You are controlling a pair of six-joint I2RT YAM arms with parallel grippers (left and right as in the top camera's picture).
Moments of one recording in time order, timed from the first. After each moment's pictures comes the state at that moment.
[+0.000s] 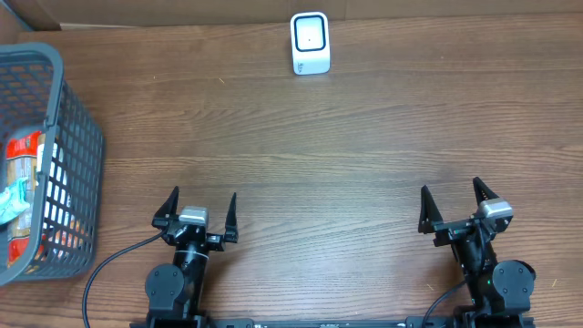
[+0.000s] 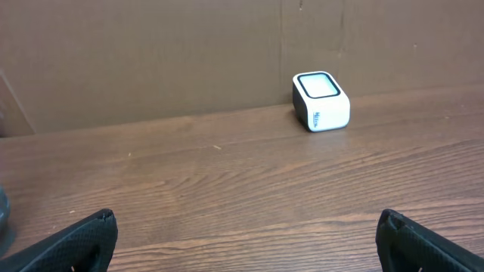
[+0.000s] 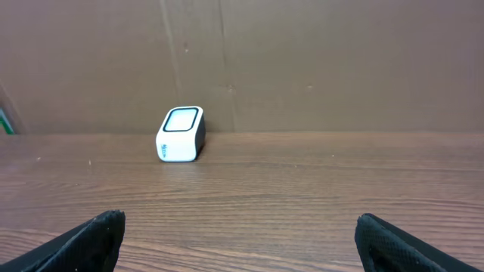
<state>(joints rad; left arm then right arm) -0.04 0.02 0.01 -0.06 0.06 0.06 0.04 0.01 0.02 0.00 -0.16 0.10</state>
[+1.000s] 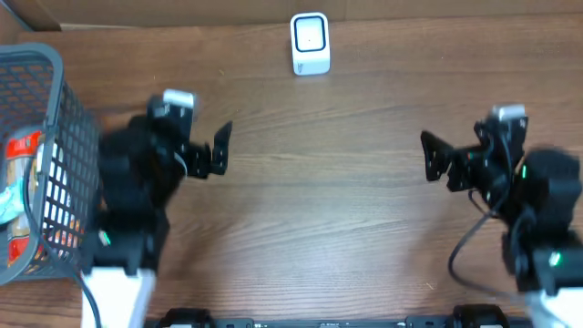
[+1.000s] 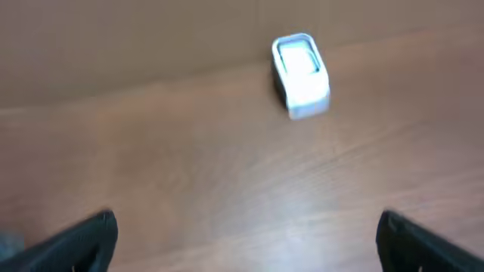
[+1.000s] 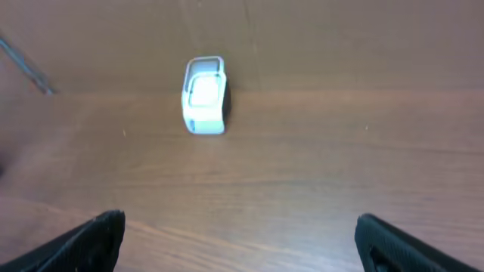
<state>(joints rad) -0.04 1.04 1.15 -0.66 0.15 0.12 0.04 0.89 0.92 -0.52 -0.28 0.10</state>
